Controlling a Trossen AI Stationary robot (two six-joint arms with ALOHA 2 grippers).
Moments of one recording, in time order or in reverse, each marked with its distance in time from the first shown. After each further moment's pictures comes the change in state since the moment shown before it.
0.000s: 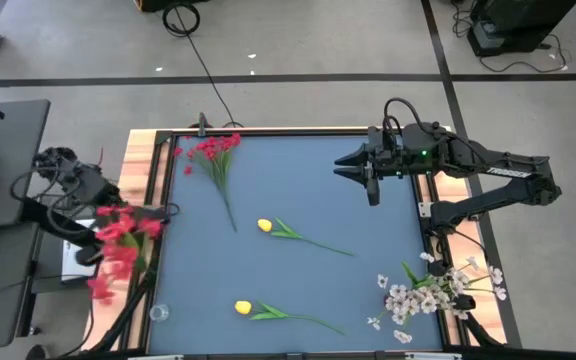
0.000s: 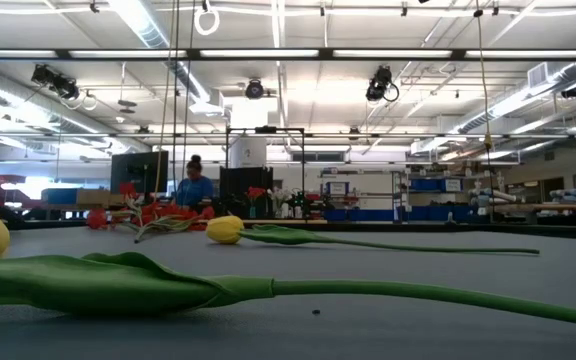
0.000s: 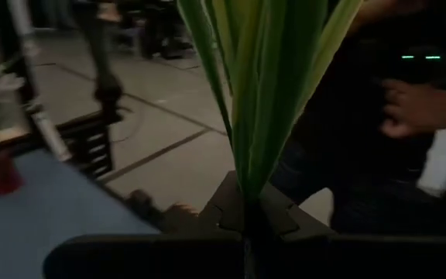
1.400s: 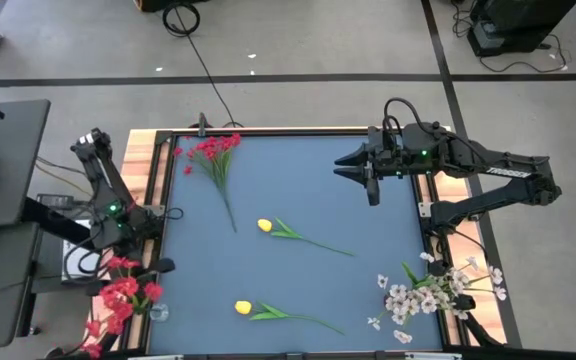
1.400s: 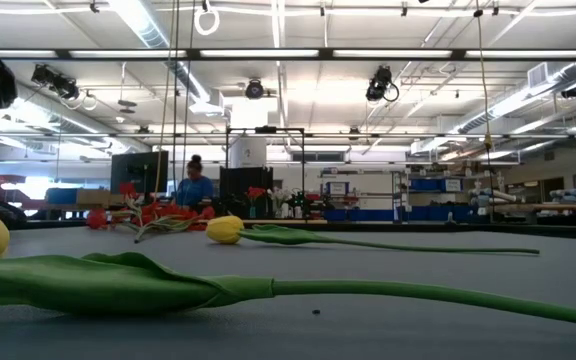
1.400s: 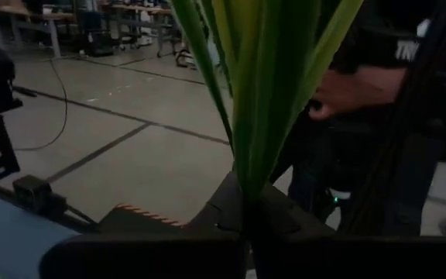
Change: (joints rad) left arm -0.471 -0.019 -0.482 0.502 -0.233 -0.029; right arm 0.000 0.000 0.000 0.001 0.000 0.000
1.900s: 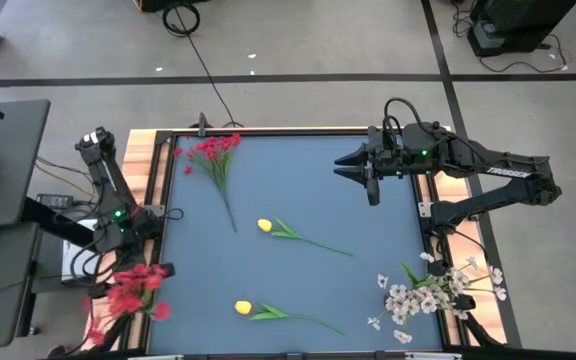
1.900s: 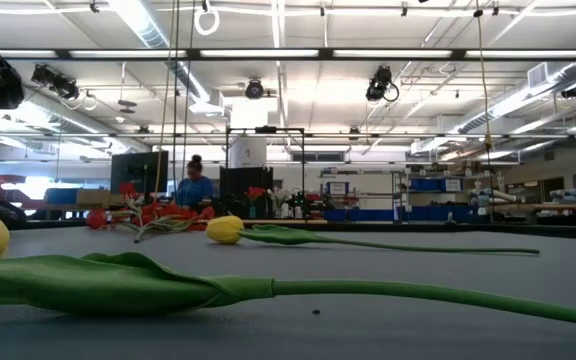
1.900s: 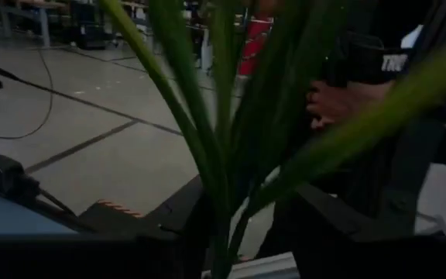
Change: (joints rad) left arm -0.056 0.001 -0.097 0.120 -0.030 -0.087; right arm 0.000 0.000 0.000 0.003 0.000 0.000
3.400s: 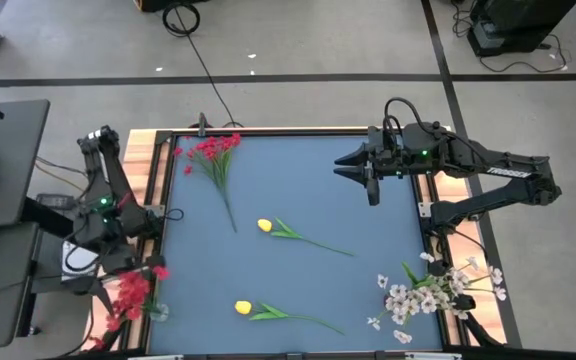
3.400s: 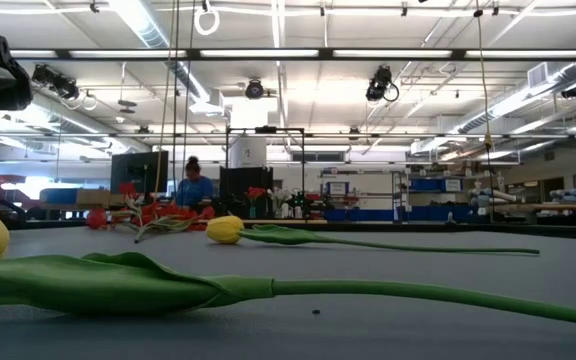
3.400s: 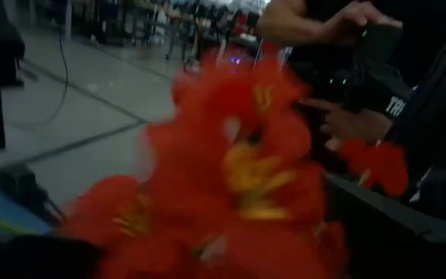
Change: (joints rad) left arm -0.057 -0.003 0.226 -0.213 -0.119 -0.127; right arm 0.000 0.000 0.000 0.003 0.000 0.000
